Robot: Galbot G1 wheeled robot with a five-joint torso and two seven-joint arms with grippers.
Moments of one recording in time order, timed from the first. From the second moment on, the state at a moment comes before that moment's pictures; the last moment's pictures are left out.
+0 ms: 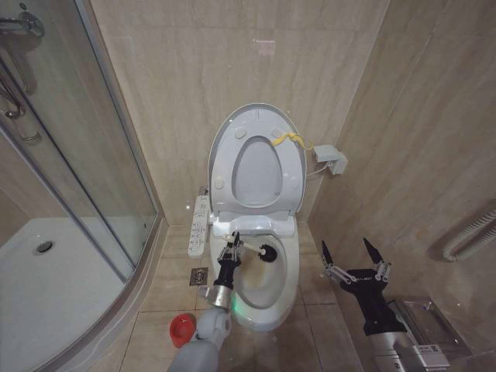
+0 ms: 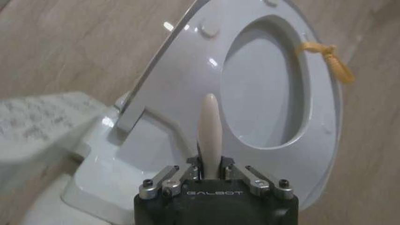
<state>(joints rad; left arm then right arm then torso) 0.93 -1.57 -0.09 -1.14 -0.66 -0.63 0.23 -1.81 1.34 0.64 2.39 0.18 0.17 0.11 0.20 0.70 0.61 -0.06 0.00</state>
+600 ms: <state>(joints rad) 0.85 -1.61 -0.12 -0.97 -0.74 -0.69 0.31 -1.81 1.34 0.64 2.39 0.18 0.17 0.11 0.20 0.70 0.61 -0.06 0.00</state>
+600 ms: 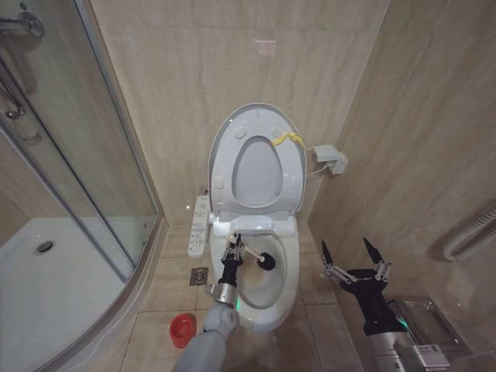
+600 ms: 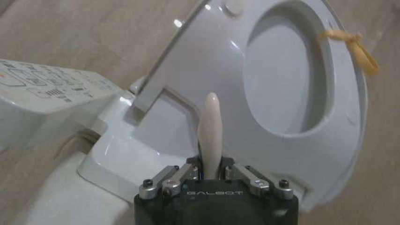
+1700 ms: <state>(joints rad) 0.78 -1.61 -0.09 -0.93 -1.06 -0.61 0.39 -1.81 1.34 0.64 2.39 0.18 0.17 0.11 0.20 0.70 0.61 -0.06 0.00</state>
